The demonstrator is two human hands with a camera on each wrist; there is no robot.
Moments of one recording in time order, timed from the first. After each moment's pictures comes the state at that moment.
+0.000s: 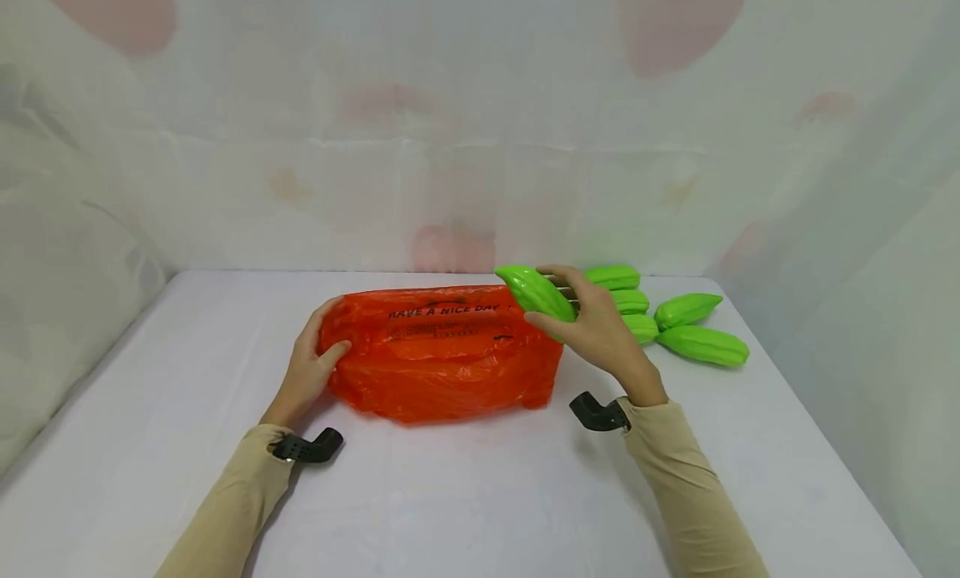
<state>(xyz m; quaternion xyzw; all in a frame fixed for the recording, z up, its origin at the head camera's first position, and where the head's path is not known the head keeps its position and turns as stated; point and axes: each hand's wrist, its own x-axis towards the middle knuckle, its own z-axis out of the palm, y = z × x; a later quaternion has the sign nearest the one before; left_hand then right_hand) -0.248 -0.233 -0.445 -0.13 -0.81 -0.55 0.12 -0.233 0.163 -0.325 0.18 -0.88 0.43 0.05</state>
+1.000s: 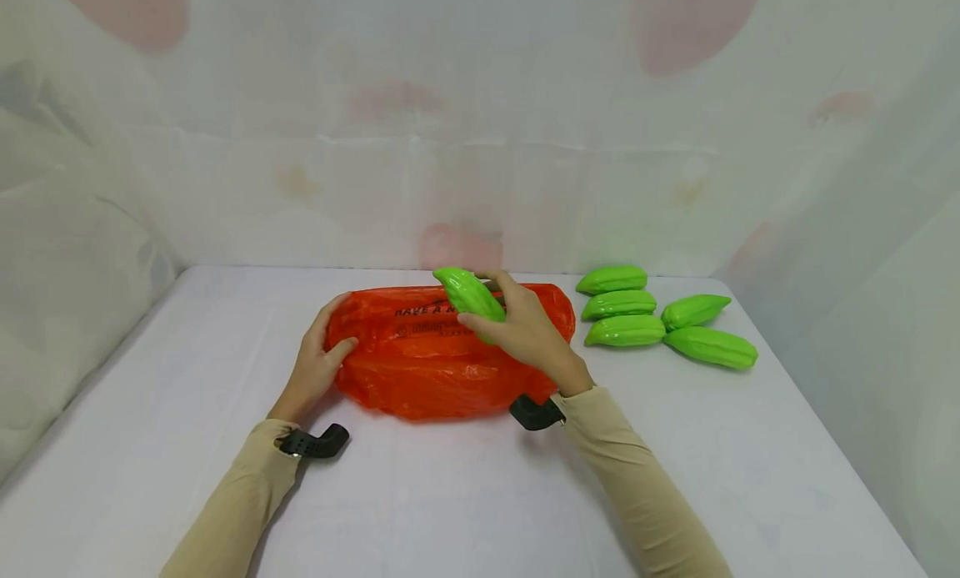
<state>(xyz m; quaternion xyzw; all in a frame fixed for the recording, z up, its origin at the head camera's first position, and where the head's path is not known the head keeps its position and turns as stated) -0.248 -0.228 -0.443 -0.13 -0.81 -0.56 0.11 -0.249 0.087 -0.341 0.21 -0.86 0.46 -0.01</state>
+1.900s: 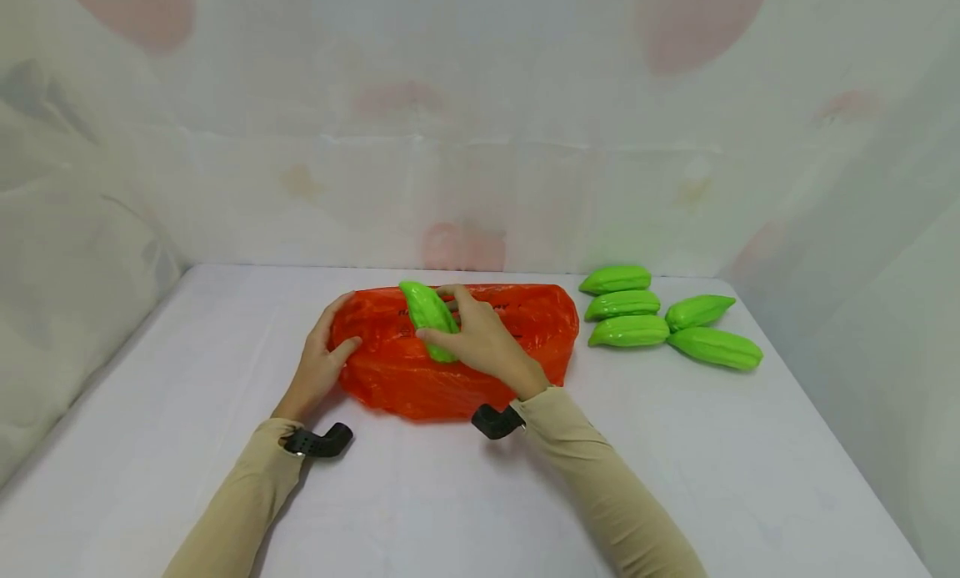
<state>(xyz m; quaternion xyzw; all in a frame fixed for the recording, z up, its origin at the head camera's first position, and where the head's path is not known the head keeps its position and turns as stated) -0.250 -0.229 -0.445 -0.13 -0.81 -0.56 0.11 -0.244 0.036 -0.351 0.21 -0.86 0.45 -0.08</state>
